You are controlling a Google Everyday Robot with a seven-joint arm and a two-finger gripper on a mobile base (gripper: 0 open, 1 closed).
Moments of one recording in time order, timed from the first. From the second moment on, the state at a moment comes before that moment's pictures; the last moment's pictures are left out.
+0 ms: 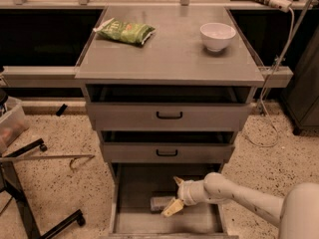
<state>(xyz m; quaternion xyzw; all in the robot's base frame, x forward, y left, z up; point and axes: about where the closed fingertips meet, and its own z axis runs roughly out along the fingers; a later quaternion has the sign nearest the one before) 0.548 -0.052 0.279 -0.49 0.76 0.28 0.31</state>
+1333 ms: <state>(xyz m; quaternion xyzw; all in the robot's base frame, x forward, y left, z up) 0.570 -0.057 0.209 -0.47 0.77 0.29 0.32</state>
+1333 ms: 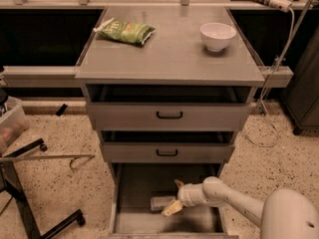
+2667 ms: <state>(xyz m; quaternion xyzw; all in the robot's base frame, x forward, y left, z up) 0.572 -0.071 0.150 -0.44 0.78 0.31 0.33</state>
